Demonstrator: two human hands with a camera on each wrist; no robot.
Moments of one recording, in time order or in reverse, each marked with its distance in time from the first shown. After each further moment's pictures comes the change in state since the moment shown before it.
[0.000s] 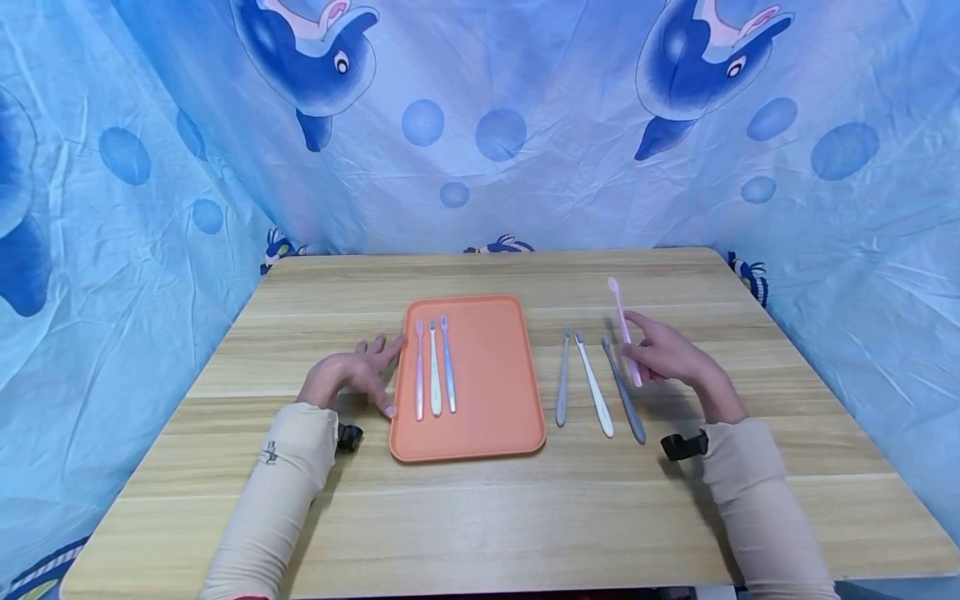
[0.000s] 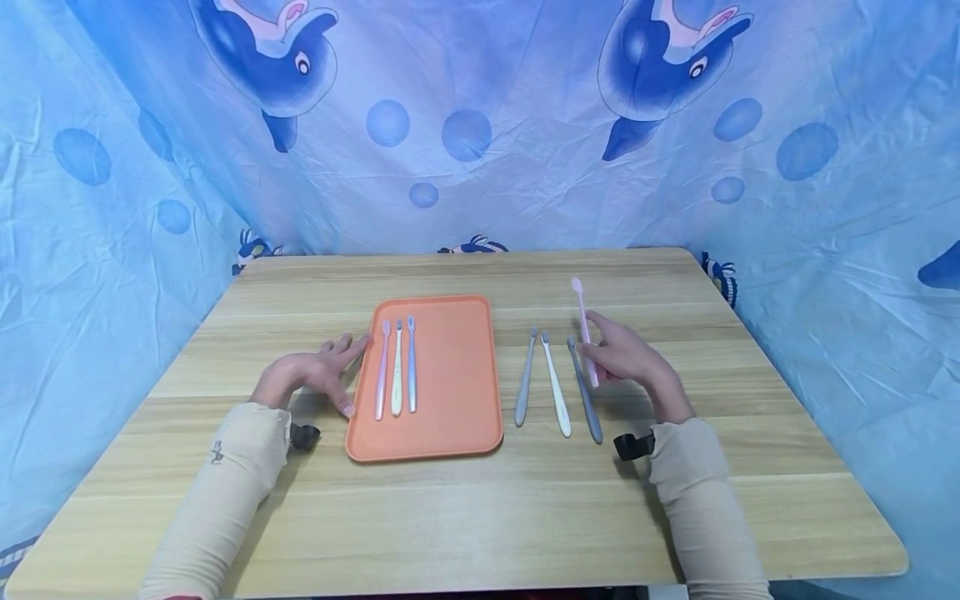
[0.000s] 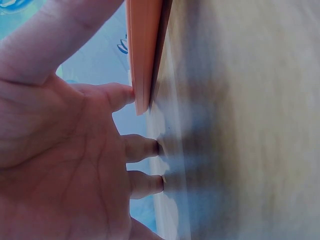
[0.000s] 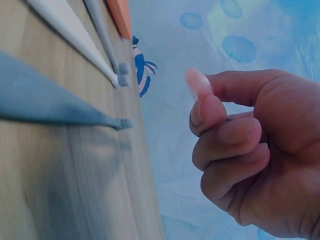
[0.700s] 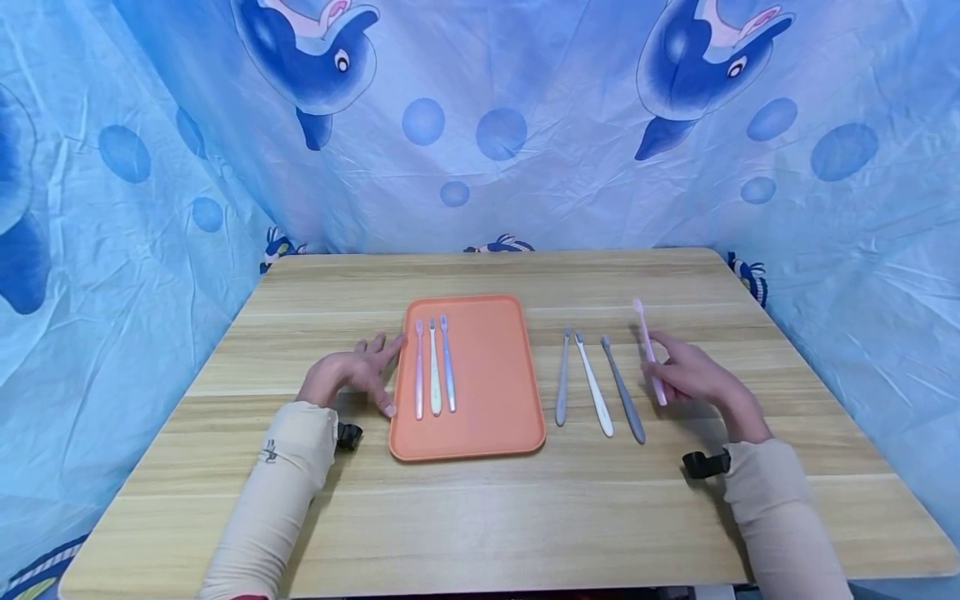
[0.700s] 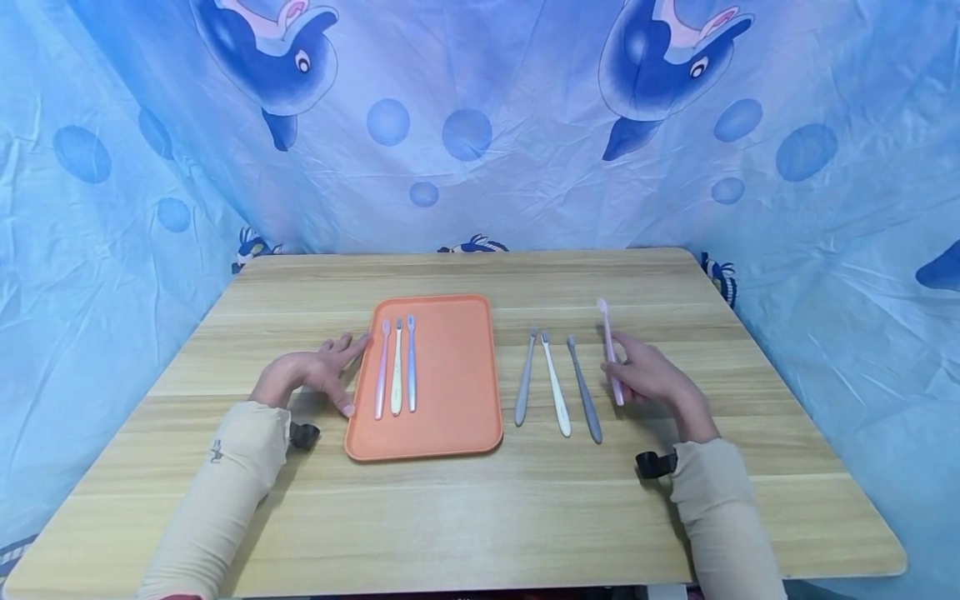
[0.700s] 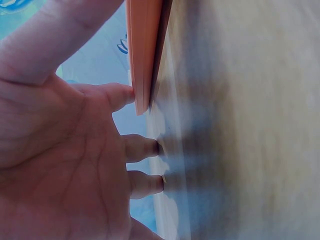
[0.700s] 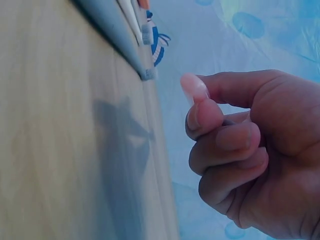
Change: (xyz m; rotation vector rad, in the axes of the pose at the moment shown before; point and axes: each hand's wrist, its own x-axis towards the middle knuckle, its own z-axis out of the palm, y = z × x) left_hand -0.002 0.002 0.000 0.001 0.001 0.012; right_hand -0.027 0.030 -0.003 -0.027 0.018 0.075
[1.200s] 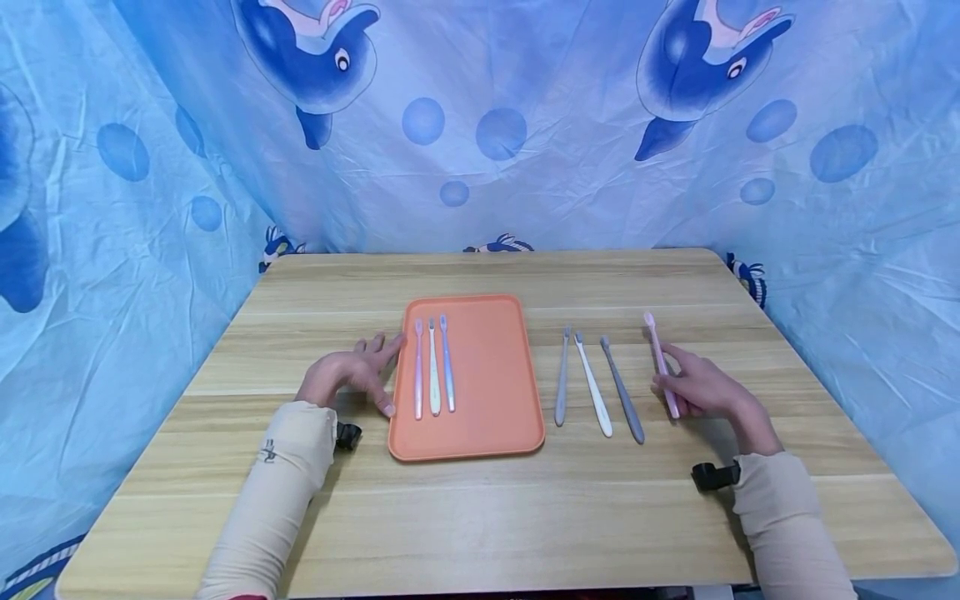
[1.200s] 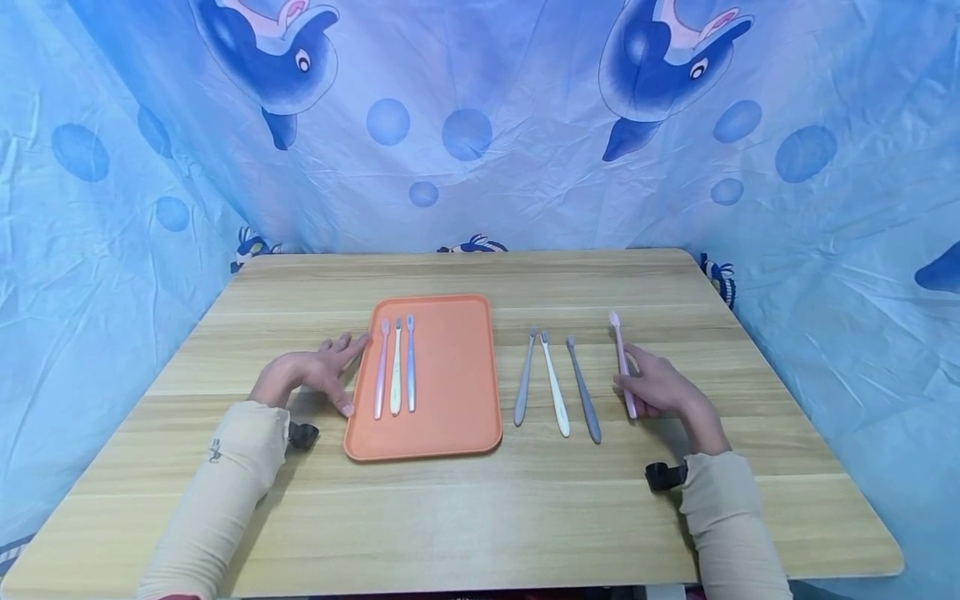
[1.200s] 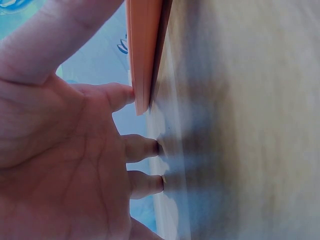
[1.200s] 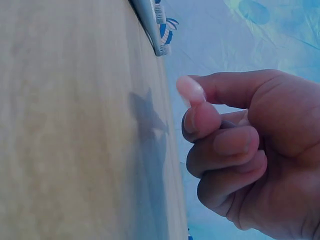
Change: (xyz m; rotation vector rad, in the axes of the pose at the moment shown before) left_hand 0.001 -0.001 0.000 -0.006 0.003 -0.011; right_hand -0.010 0.019 -0.001 -0.064 -0.035 0.141
